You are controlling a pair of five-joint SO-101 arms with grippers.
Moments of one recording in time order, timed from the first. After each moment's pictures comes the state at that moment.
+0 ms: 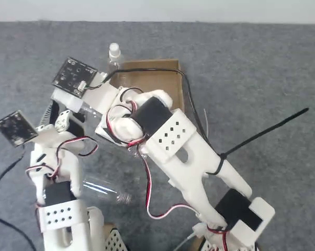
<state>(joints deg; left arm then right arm) -18.5 -74.2 78.8 23.5 27.5 -53.1 1.7 -22.8 83.9 16.2</state>
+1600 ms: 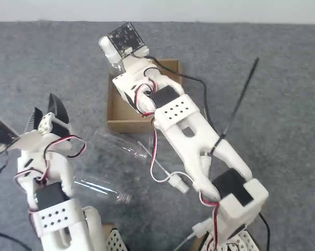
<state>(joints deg) -26.6 -74.1 76.0 29.1 30.6 -37.9 11.2 -2.8 32.7 3.1</state>
